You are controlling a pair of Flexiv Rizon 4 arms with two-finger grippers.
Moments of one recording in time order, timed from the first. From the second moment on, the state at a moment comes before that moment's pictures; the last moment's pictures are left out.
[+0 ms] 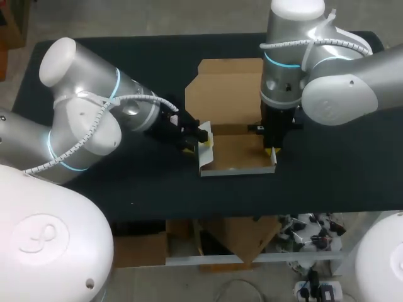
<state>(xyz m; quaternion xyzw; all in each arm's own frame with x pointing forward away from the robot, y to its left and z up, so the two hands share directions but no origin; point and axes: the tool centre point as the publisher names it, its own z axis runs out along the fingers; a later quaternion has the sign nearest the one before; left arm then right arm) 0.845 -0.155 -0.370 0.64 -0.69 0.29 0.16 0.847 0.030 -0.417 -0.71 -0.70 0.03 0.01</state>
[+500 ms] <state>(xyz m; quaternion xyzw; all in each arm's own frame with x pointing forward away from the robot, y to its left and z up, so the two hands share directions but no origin) 0.846 -0.163 -0.377 0.65 -0.70 0.27 0.14 0.847 0.030 -0.417 -0.71 -0.70 0.03 0.01</state>
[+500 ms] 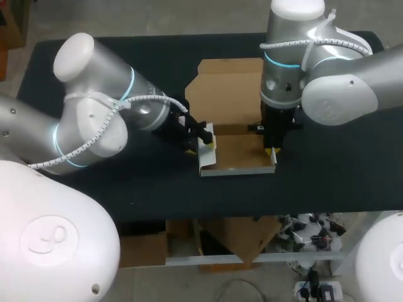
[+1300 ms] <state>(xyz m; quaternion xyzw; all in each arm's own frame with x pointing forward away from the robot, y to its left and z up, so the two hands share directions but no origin) 0.846 -0.161 -0.388 0.67 -0.70 0.23 0.12 0.847 0.030 -0.417 -0.71 -0.70 0.03 0.01</state>
